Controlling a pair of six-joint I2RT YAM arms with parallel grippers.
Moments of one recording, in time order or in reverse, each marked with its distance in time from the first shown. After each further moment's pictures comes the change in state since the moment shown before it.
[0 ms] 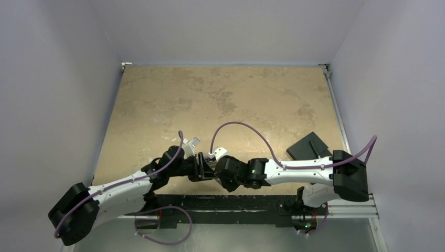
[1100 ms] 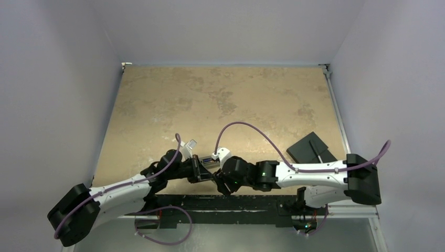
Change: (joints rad) left arm -0.008 -0.005 -0.074 0.112 -0.025 -0.068; right arm 0.018 -0.103 -0.062 0.089 -0.022 -0.036
